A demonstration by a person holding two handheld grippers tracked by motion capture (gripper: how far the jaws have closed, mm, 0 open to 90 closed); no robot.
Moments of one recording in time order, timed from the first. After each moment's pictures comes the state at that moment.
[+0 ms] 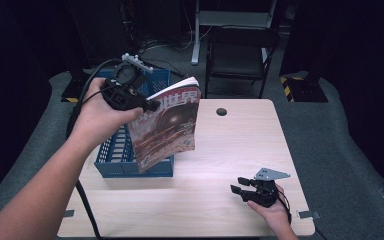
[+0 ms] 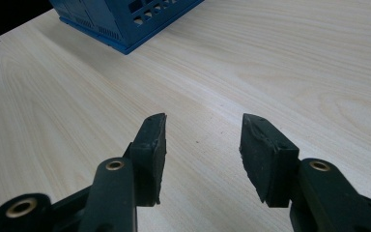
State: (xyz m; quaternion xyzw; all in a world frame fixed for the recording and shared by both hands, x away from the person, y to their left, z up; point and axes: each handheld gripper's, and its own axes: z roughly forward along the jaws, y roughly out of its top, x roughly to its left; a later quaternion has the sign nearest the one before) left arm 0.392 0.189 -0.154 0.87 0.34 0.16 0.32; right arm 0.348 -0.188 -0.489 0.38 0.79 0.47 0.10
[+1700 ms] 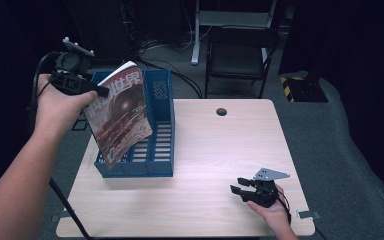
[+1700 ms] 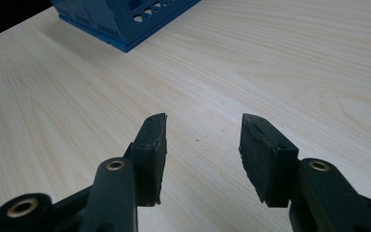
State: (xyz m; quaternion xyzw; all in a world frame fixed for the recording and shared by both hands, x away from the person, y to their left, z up) left arm 0.423 0.291 -0.160 0.77 0.53 0.20 0.29; right arm 0.347 -0.187 -0.490 0.38 0.79 0.47 0.10
